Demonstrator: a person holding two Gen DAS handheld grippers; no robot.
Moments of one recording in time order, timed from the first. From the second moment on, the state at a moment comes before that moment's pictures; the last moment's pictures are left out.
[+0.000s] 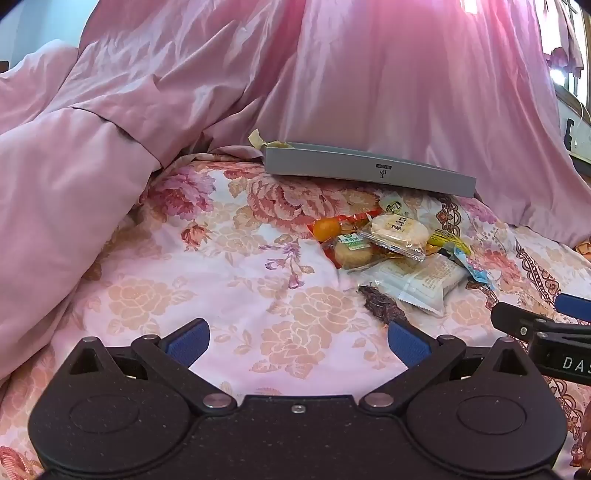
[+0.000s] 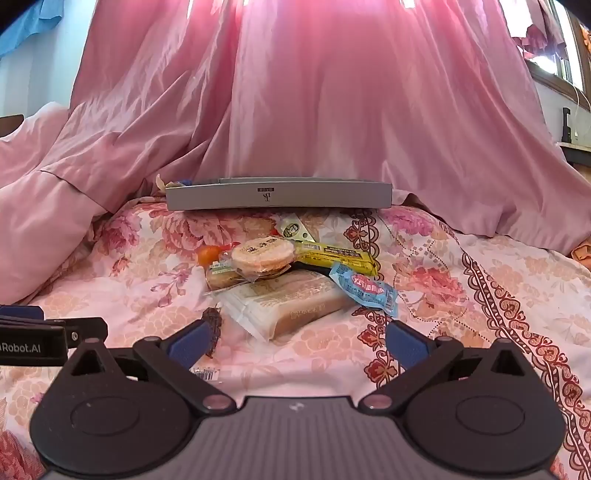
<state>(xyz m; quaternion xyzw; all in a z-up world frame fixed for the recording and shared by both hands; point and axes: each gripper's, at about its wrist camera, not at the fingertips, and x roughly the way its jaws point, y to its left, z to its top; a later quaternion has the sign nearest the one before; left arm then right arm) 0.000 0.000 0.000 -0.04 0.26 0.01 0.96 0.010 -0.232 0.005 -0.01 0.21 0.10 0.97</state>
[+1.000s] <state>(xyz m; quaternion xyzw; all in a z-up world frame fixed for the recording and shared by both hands) 0.000 0.000 0.000 -0.04 0.26 0.01 0.96 0.009 -0.235 -0.001 0.00 0.23 0.10 0.97</state>
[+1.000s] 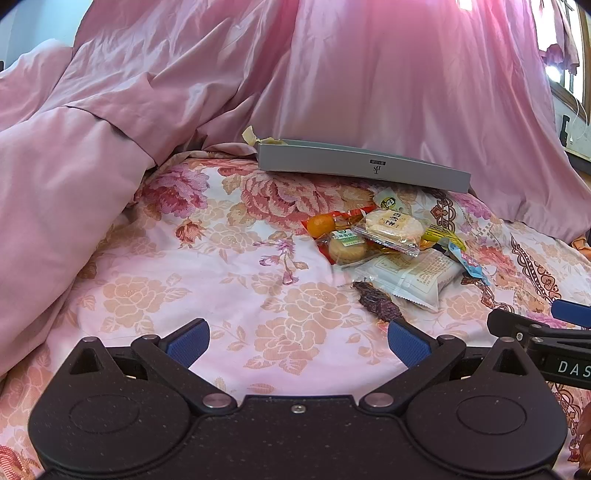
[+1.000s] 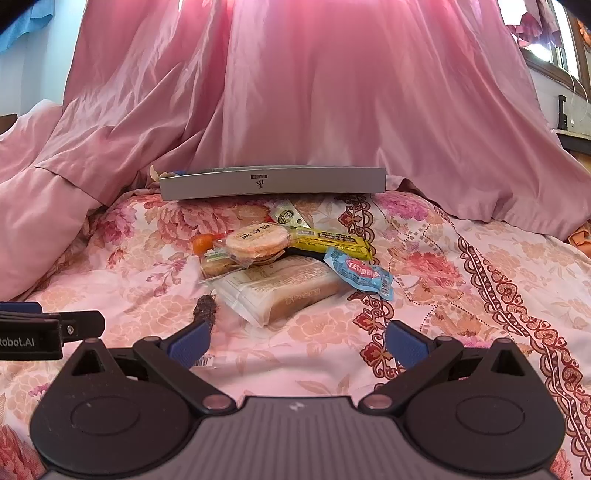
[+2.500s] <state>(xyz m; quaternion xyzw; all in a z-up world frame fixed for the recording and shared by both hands) 0.000 0.000 0.000 -0.04 0.27 0.01 0.96 0.009 -0.236 0.000 0.00 0.23 0.10 0.97</state>
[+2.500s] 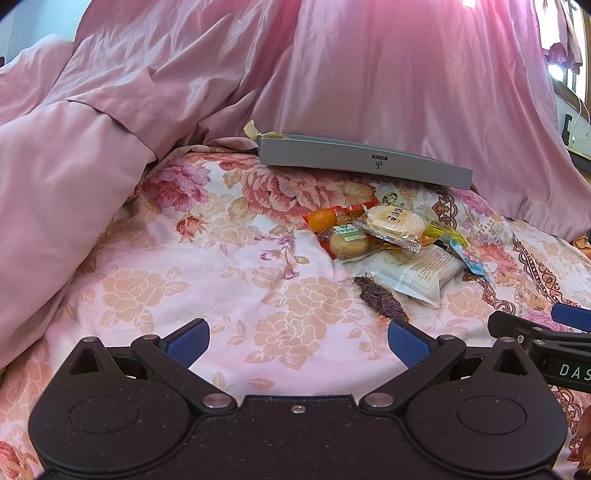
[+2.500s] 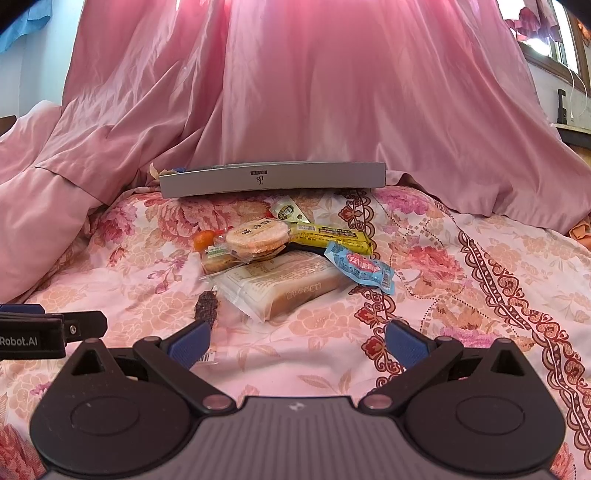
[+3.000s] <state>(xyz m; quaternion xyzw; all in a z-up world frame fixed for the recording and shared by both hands) 0.013 0.005 -0.004 -0.06 0.29 0.03 0.95 0.015 -0.232 0.000 -0.02 0.25 0.12 0.96</state>
